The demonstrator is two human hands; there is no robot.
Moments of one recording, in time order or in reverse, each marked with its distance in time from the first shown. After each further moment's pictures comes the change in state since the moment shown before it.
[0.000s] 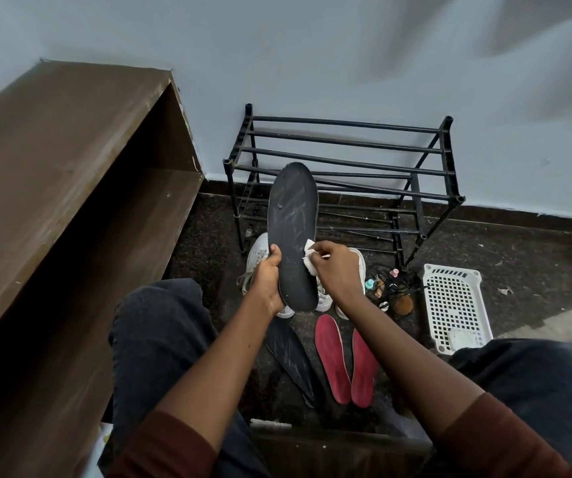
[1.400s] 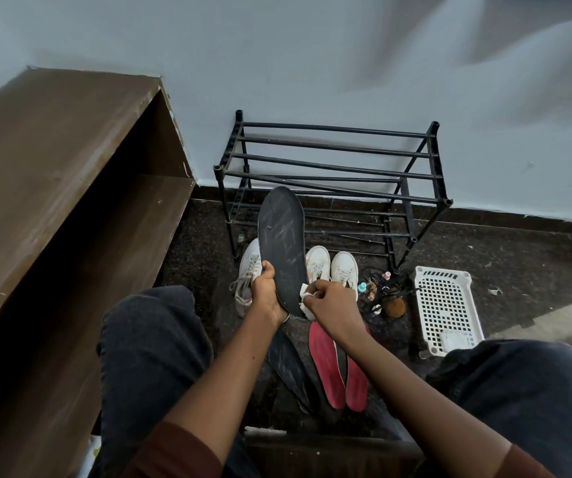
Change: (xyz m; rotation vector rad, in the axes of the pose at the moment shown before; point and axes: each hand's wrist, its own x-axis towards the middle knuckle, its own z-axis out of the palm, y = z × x) left_hand 0.013 -0.022 0.002 -0.130 0.114 0.074; right_hand -0.043 0.018 -0.006 -0.091 -0.150 0.085
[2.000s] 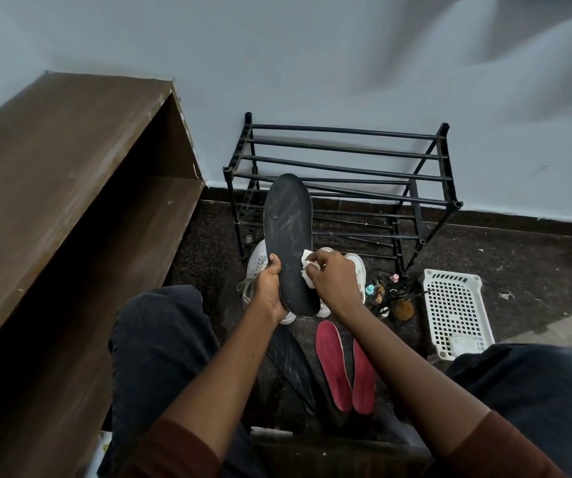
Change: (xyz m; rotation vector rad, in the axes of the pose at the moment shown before) left_hand -0.004 0.013 -0.004 0.085 -0.095 -0.018; right_hand 0.031 -0.025 -0.005 -0.048 0.100 -0.133
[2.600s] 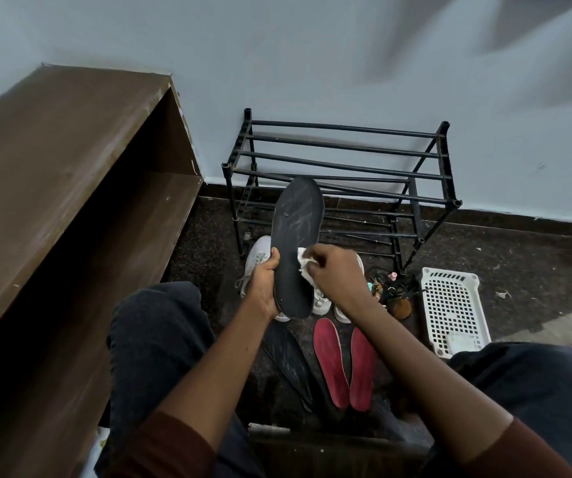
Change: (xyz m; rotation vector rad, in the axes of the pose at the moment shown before) left_hand 0.000 0.007 -0.006 -0.004 -0.092 -0.048; right_hand -0.007 -0.009 -0.019 -0.069 -0.002 -0.145
